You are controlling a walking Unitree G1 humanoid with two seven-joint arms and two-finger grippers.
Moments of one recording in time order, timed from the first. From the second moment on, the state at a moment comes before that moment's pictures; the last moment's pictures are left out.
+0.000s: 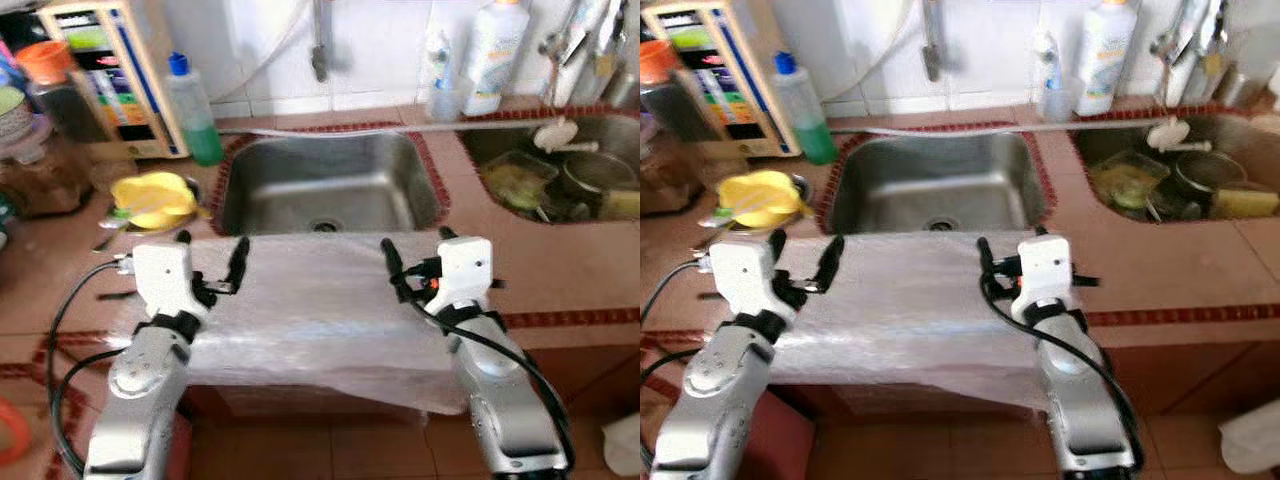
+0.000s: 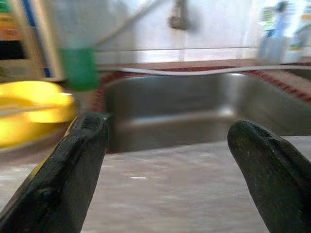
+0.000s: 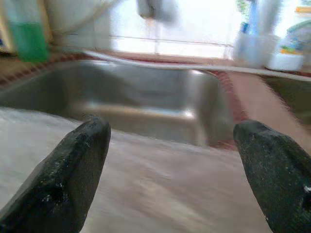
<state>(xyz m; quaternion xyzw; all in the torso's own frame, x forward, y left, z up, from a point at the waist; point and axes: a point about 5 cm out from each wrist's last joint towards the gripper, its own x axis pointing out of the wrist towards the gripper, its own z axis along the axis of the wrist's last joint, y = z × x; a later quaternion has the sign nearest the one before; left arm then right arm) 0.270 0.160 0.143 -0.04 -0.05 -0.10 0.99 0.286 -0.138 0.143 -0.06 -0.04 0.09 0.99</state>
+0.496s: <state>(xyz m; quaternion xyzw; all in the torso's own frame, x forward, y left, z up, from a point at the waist) 0.272 0.163 0.143 -0.04 -0.05 -0.09 0.99 0.286 -0.141 0.144 -0.05 -0.05 0.09 0.99</state>
